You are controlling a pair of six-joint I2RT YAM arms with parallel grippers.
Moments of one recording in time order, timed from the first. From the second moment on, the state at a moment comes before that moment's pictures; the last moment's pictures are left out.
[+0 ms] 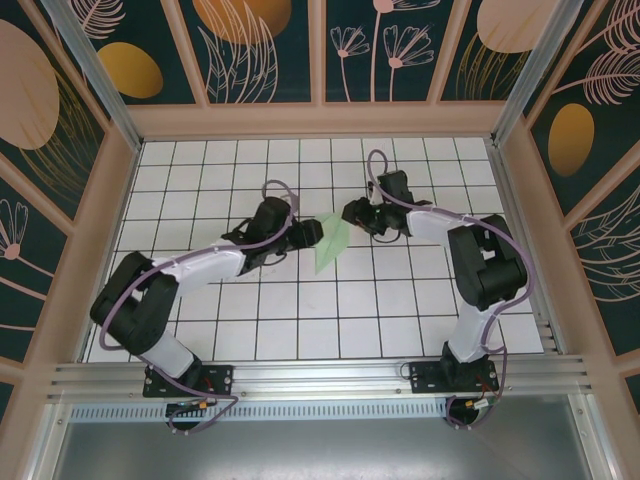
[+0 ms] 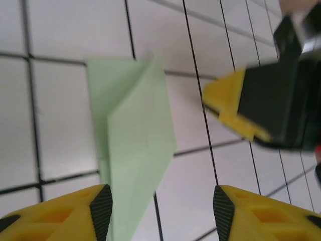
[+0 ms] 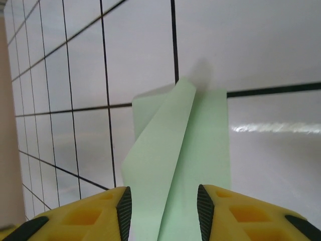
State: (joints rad) left arm -0.62 1.57 0.86 0.07 0.13 -0.78; right arm 0.40 1.82 1.06 -0.09 -0.47 0.71
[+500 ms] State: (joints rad) left arm -0.53 1.54 0.72 0.11 0.02 -0.82; right arm 0.48 1.95 1.09 -0.07 -0.50 0.77
